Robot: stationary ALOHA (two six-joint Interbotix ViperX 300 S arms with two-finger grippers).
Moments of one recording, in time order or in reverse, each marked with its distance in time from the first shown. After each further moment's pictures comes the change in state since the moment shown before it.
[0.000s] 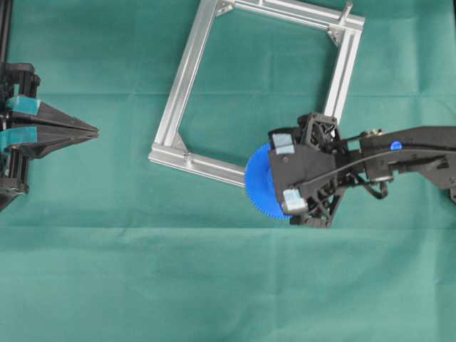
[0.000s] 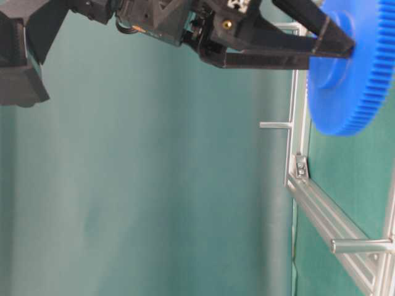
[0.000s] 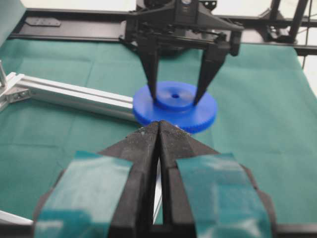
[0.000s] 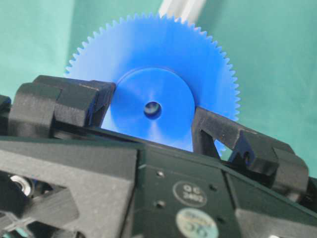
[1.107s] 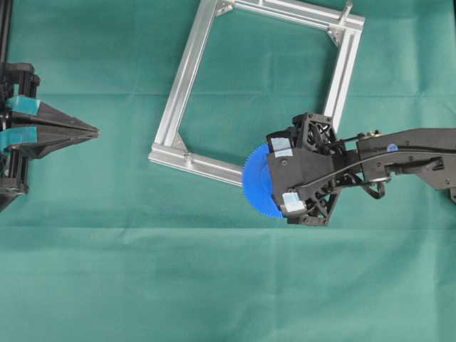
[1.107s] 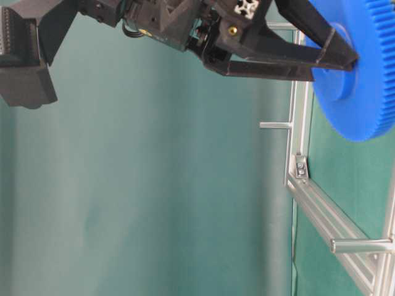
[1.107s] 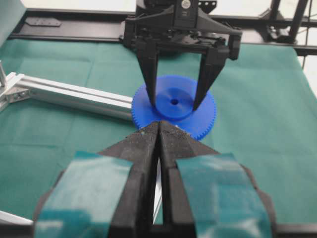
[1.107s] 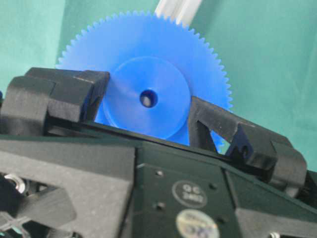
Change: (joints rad) left arm -0.002 -0.002 0.000 0.000 0.000 0.002; right arm -0.026 0.009 0.020 -0.051 -0.012 0.009
